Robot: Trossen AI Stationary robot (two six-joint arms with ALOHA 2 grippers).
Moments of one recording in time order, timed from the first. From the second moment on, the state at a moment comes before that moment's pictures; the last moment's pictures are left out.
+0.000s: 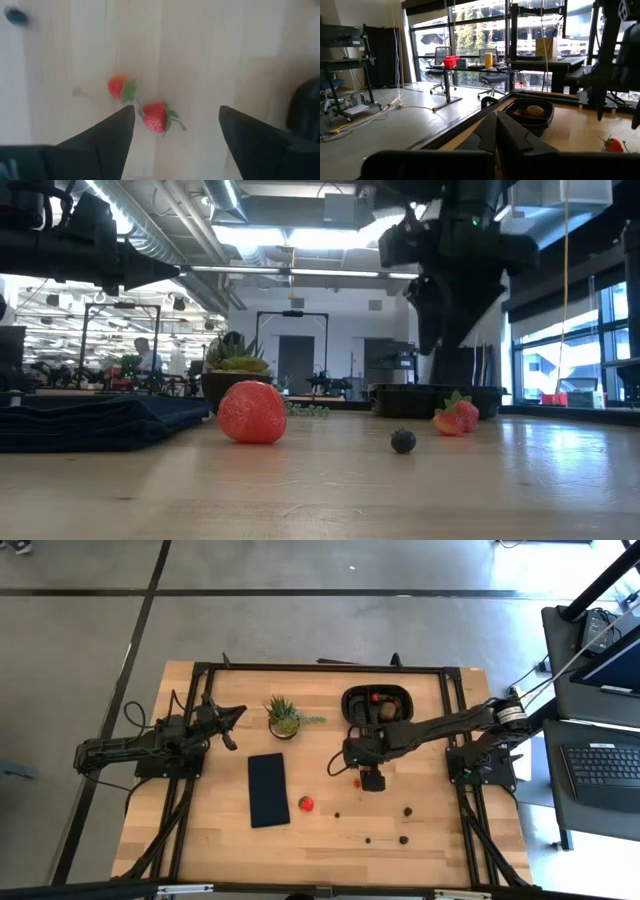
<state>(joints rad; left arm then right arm) 0.15 0.00 0.01 0.11 -0.43 0.06 0.11 1.69 1.22 -0.86 0.10 0.03</state>
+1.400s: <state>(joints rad) 0.15 0.00 0.01 0.11 -0.44 0.06 0.12 1.94 1.22 -0.89 0.07 -0.08</state>
